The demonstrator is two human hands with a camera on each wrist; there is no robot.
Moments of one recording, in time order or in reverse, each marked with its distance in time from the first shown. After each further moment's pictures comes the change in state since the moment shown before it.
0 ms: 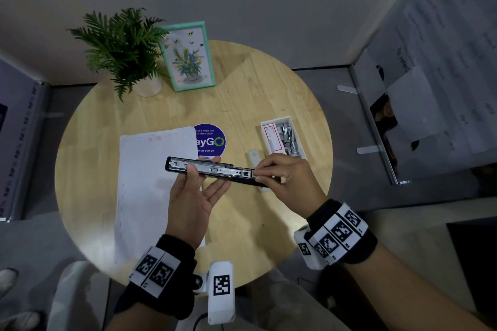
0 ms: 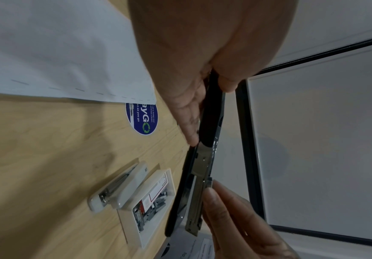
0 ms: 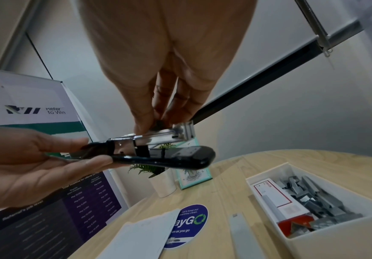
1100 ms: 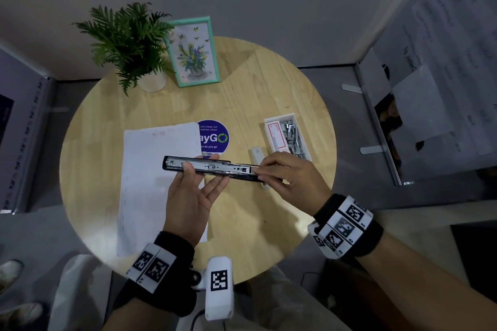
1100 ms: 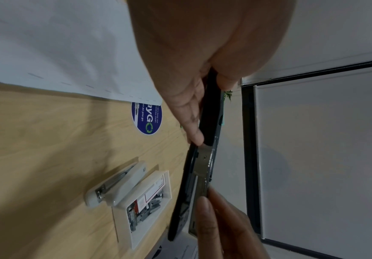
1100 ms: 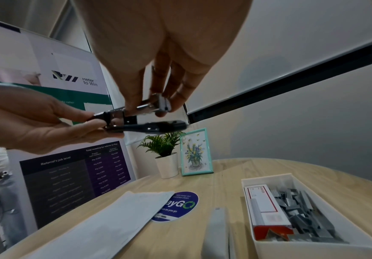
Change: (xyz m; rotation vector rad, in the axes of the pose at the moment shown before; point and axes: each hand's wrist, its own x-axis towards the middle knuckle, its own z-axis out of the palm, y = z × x) left_hand -0.002 0.000 -0.010 -0.110 -0.017 -0.008; right_hand -0.002 0.008 -0.005 -0.201 -0.080 -0.242
